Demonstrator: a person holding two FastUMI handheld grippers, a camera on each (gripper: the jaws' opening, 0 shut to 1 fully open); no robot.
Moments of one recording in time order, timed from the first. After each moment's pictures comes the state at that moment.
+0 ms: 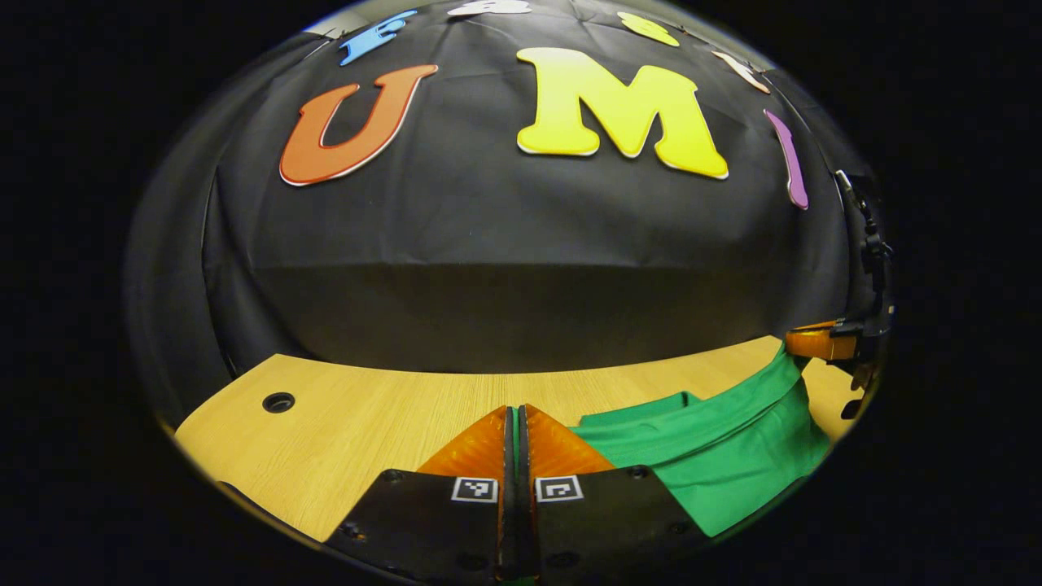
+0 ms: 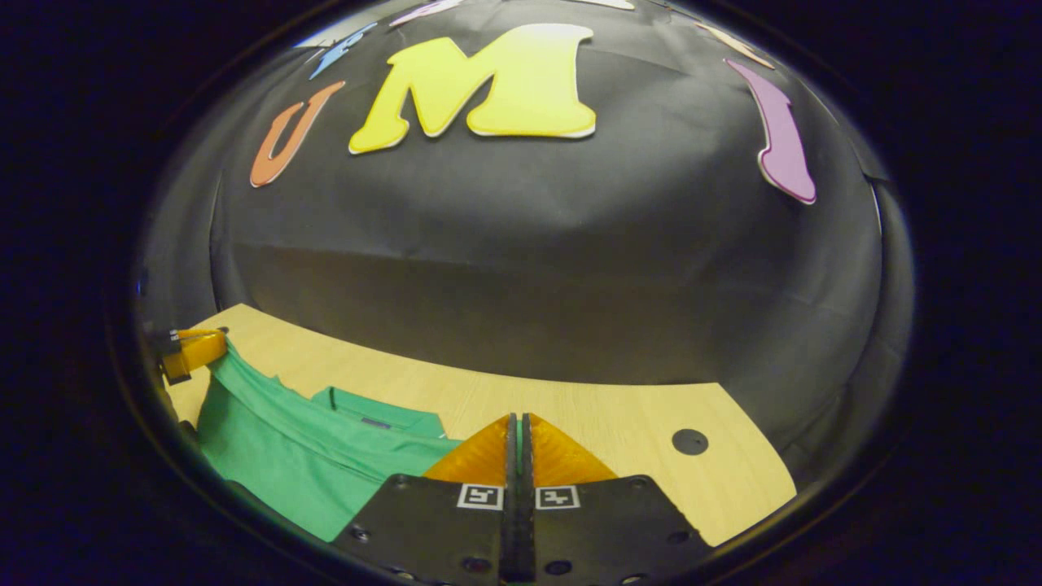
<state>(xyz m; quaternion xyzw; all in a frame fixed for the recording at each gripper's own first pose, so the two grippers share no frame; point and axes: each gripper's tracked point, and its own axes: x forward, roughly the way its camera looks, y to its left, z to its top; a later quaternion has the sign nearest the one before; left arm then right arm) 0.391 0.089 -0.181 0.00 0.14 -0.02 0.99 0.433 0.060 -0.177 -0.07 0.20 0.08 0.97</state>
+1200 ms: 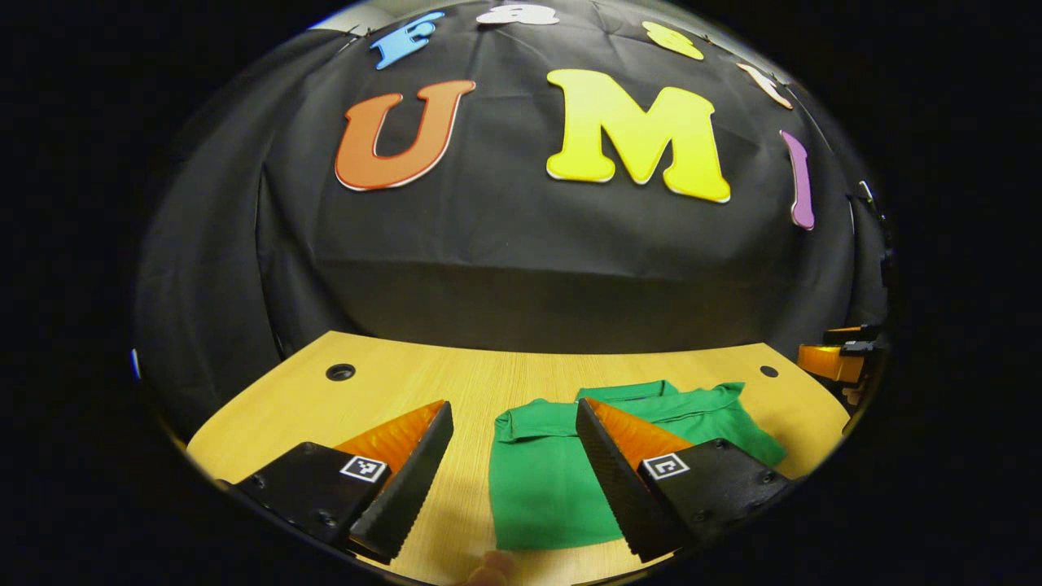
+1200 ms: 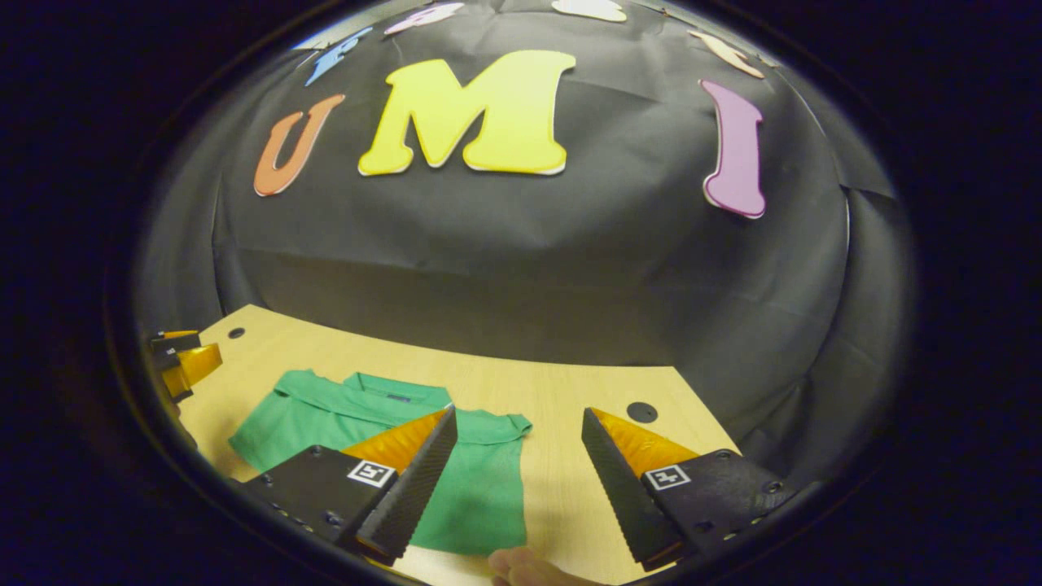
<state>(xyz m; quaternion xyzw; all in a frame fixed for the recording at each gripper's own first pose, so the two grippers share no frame) 0.261 0.097 -0.109 -0.03 0.16 0.03 0.99 0.300 0.035 -0.095 -0.07 0.20 0.04 0.98</state>
